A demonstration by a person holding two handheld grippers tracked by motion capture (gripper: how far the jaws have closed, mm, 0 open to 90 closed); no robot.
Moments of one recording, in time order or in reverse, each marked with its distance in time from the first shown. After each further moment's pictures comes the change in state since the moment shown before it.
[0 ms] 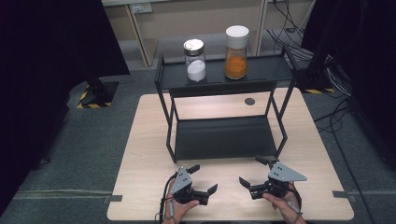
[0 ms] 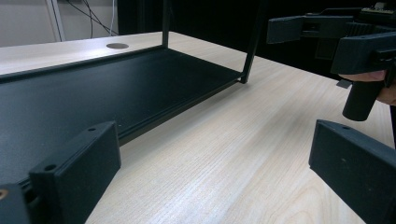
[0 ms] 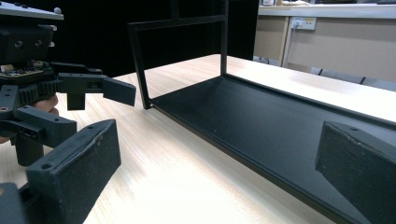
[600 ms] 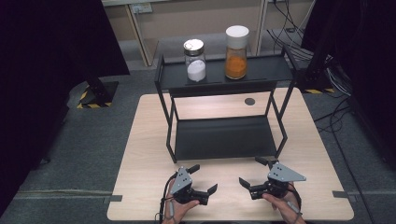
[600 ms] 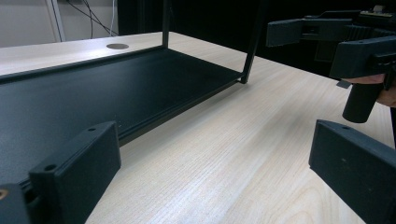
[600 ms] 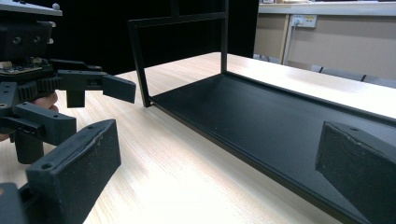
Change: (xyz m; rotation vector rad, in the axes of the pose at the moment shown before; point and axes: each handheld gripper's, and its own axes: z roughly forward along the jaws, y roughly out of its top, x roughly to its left) left arm 0.000 0.000 0.000 -0.001 0.000 0.000; right arm 0.000 -0.001 0.001 0.008 0.001 0.002
